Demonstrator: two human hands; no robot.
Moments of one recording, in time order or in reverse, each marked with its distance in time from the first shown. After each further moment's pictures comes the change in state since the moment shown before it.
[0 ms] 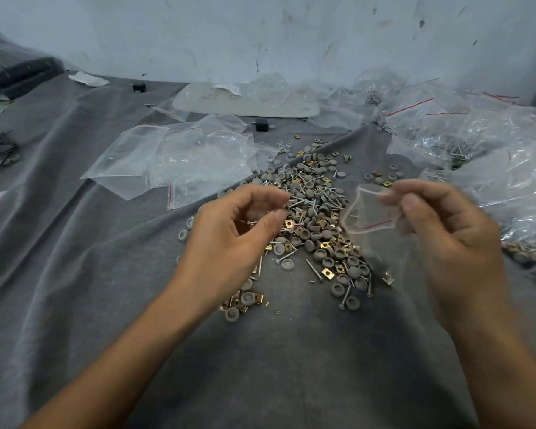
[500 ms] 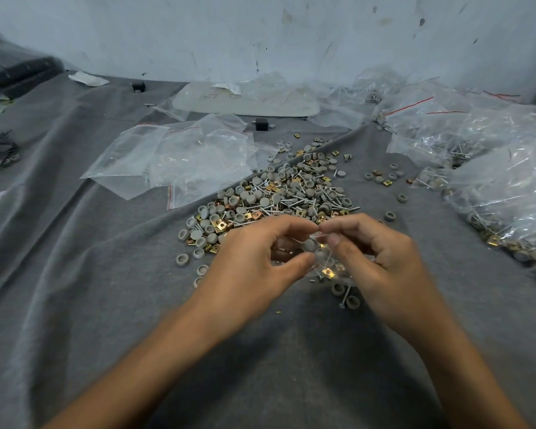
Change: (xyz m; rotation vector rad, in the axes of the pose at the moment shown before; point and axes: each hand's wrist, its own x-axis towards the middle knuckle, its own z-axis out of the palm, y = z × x) left_hand -0.013 -0.004 0.020 0.224 -0.150 0.014; right_hand -0.022 0.007 0.029 -0.237 -0.340 0.071
